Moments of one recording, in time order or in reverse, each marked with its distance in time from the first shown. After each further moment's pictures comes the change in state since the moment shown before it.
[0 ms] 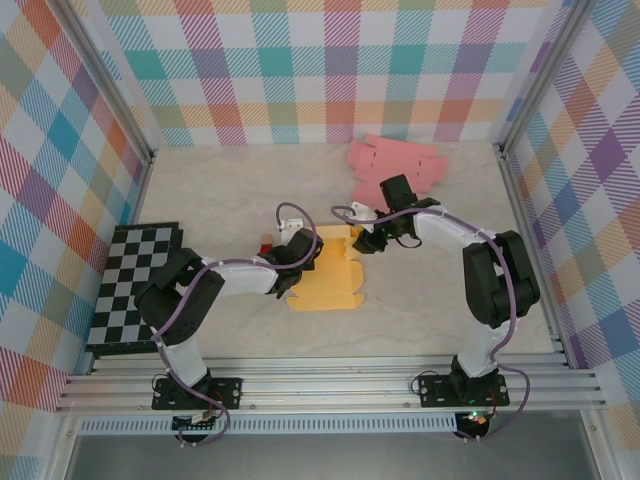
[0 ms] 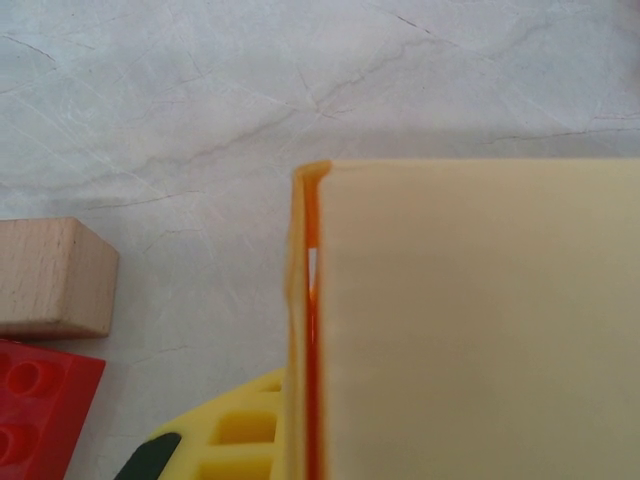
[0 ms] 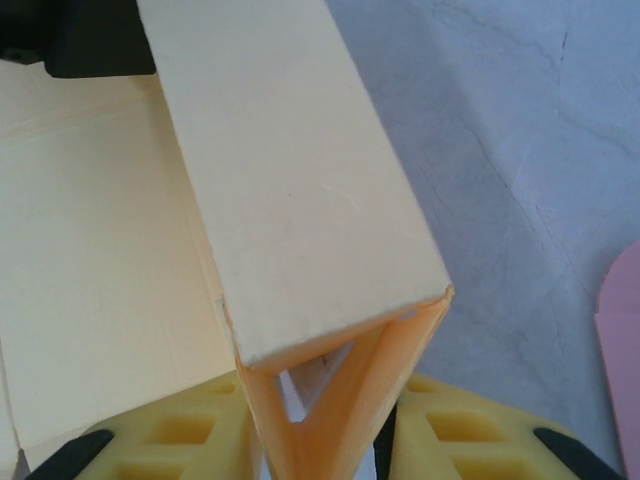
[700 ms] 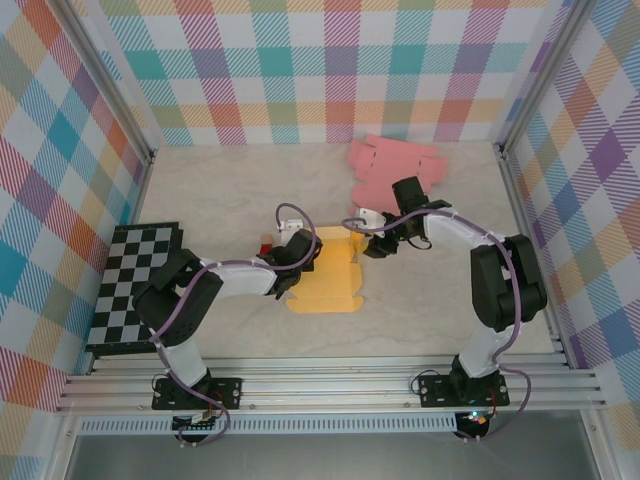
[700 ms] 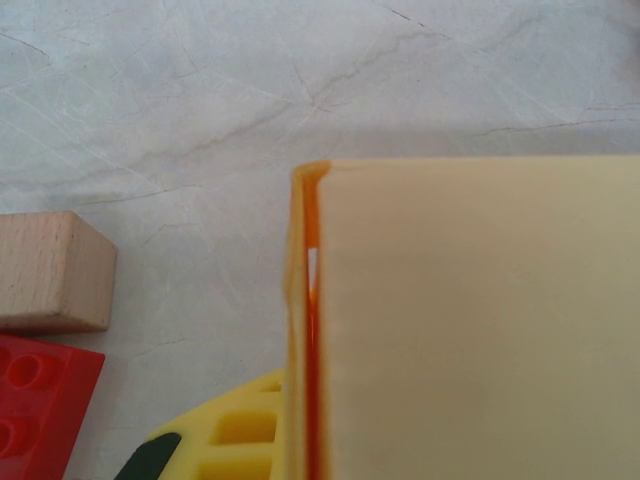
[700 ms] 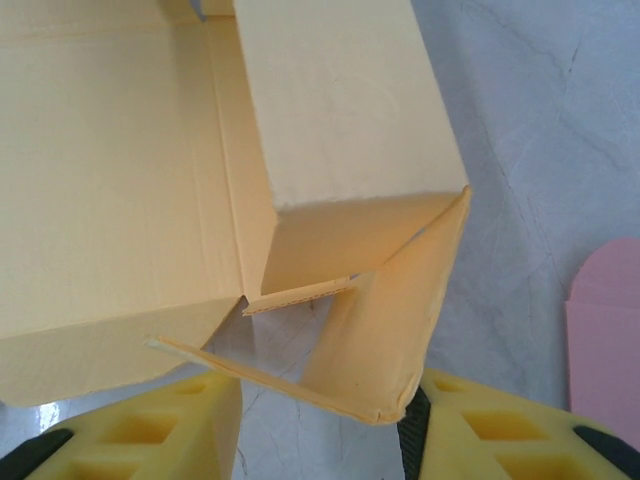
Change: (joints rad) left arm 0.000 -0.009 -0.011 0.008 0.012 0.011; right arm -0.066 -0.034 -0.041 -0.026 -0.051 -0.256
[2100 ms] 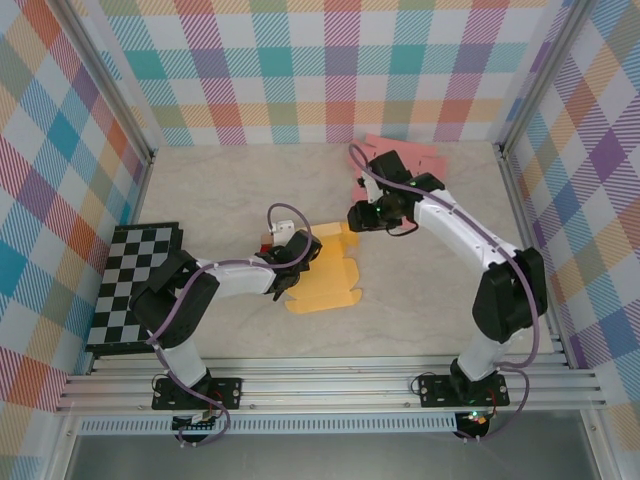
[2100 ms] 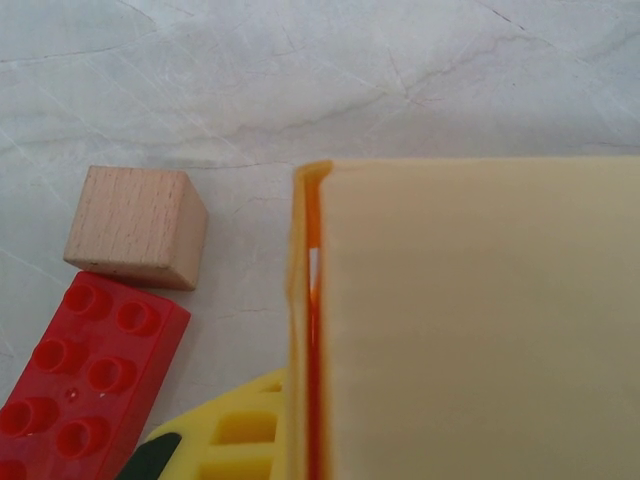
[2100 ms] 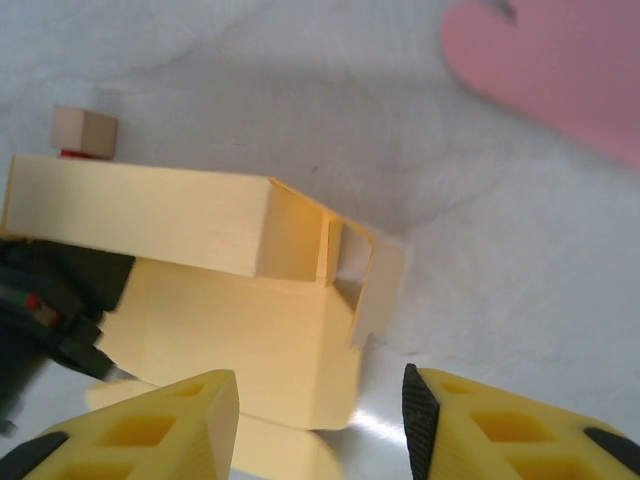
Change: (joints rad) left arm 0.002 -0.023 0.009 -0.119 -0.075 -0.126; right arm 0.160 -0.070 0.327 -0.362 0.367 1.190
